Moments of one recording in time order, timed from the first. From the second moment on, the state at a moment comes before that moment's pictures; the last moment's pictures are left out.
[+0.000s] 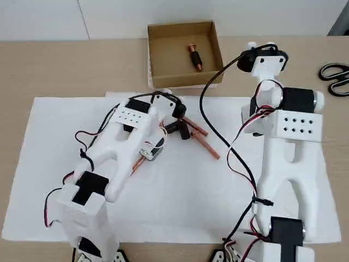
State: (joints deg) left arm 14.8 20.3 6.9 80.2 -10.7; right arm 3.1 -10.5 -2.3 91.2 11.7
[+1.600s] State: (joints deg) left arm 6.2 -27.2 -8.8 98.9 -10.1; right arm -2.3 -48.7 4.4 93.2 20.1
